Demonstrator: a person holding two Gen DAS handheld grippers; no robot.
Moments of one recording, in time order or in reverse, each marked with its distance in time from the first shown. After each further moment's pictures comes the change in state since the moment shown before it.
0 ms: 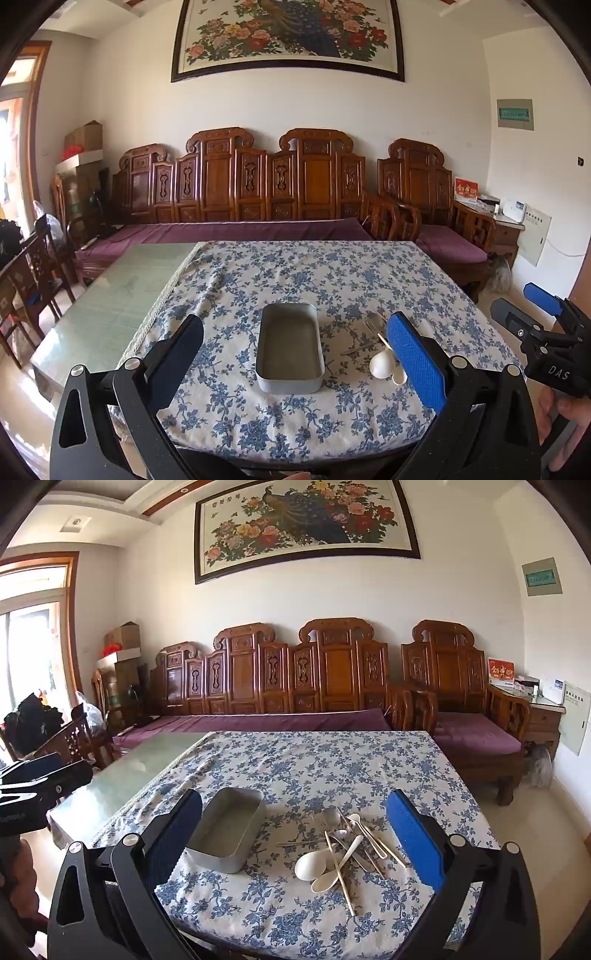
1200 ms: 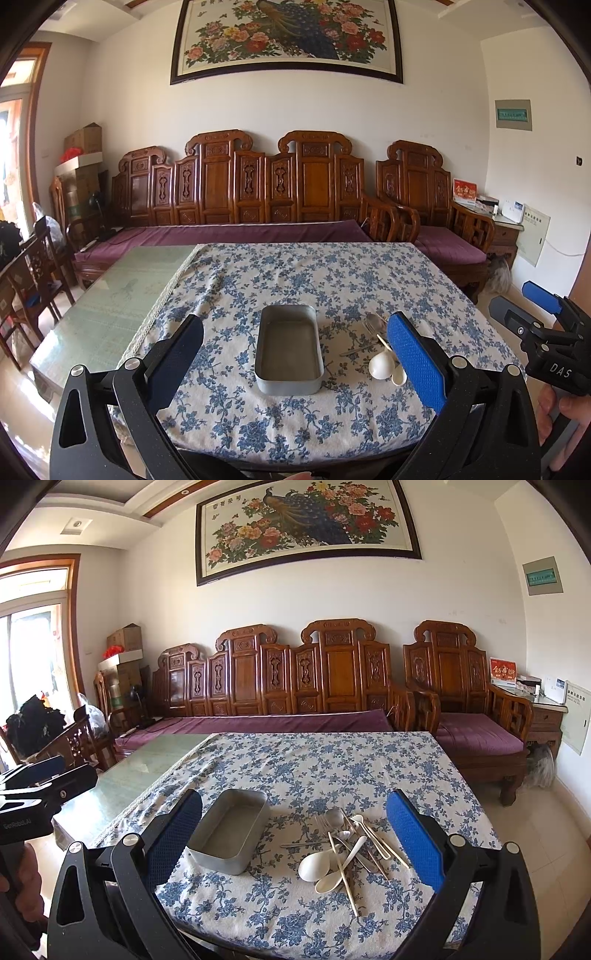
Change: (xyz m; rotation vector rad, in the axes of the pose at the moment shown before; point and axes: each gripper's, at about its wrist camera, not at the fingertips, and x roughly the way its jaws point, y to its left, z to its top) left arm -0.003 -0.001 0.001 0.001 -0.015 -0.003; right arm -0.004 0.007 0.003 0.005 -0.015 0.011
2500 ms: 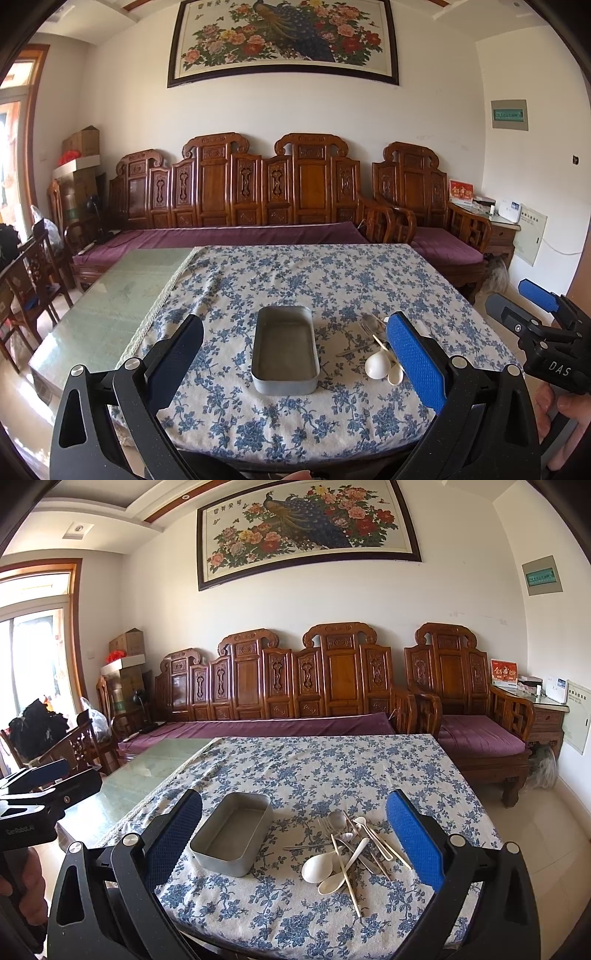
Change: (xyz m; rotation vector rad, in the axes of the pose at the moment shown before) left arm -0.004 -0.001 -0.001 0.006 -0.010 -0.012; right arm -0.007 0.001 0.002 0.008 -0.013 0.011
